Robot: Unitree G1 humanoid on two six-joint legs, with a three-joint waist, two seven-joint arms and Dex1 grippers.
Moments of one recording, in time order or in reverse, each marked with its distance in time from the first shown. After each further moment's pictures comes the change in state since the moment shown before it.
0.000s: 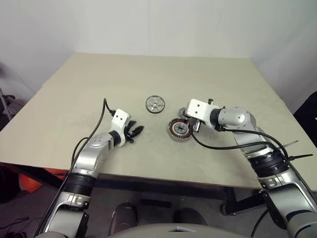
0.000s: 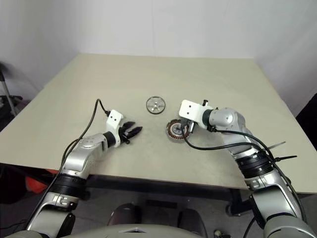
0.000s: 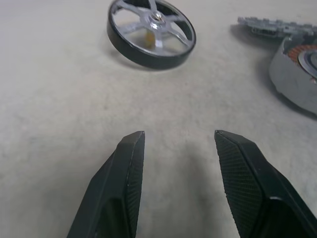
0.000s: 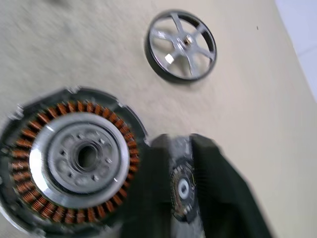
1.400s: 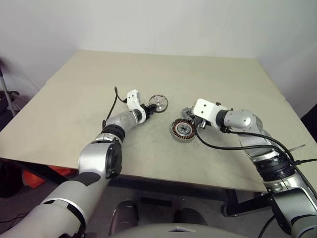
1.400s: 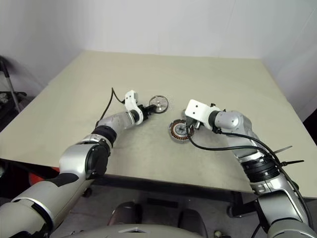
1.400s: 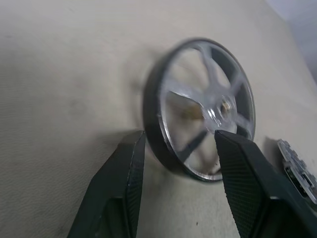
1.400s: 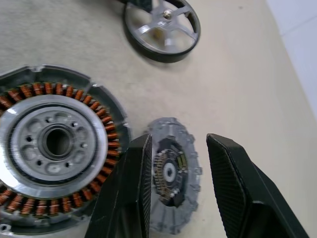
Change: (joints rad) left arm -0.727 -0.236 0.408 1.130 -0.147 -0.073 0.247; right arm 0.048 -0.027 -0.028 -0.035 -0.003 0.030 -0.085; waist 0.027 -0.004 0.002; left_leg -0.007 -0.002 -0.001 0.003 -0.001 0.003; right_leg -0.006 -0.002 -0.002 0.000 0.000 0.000
